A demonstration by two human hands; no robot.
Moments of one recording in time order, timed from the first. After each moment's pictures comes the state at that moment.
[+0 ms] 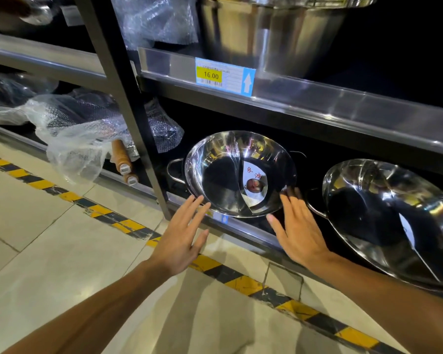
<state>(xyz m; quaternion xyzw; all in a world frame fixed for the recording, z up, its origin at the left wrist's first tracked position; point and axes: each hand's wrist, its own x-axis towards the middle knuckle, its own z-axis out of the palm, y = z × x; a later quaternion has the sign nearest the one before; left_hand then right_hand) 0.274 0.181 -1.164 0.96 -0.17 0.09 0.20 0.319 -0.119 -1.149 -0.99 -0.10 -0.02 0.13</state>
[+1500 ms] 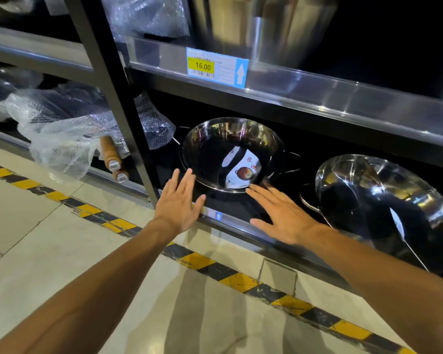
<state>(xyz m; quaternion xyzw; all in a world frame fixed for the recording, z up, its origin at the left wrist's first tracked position) 0.349 0.176 -1.159 0.99 -0.06 0.04 0.11 0.343 -0.112 -1.118 -0.96 -0.27 0.08 0.08</state>
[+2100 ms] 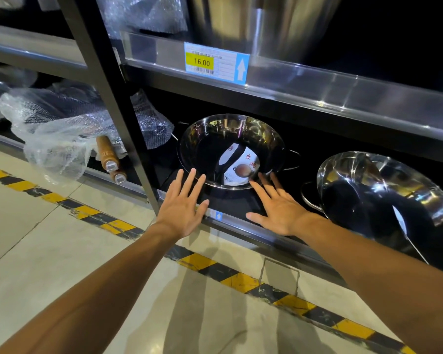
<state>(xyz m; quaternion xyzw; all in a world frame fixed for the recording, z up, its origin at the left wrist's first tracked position) 0.348 0.176 -1.173 0.99 -0.10 0.05 0.05 0.363 -0.097 -1.126 -0.97 -0.18 0.15 0.05</state>
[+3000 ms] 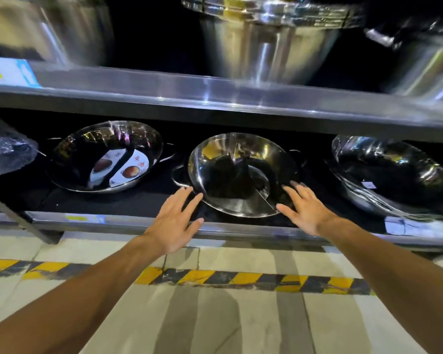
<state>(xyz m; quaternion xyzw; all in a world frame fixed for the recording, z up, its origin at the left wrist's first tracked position) 0.280 -0.072 -1.148 0.94 -0.32 -0.02 0.13 0.203 -0.418 -1.102 -0.99 0.10 0.10 0.10</state>
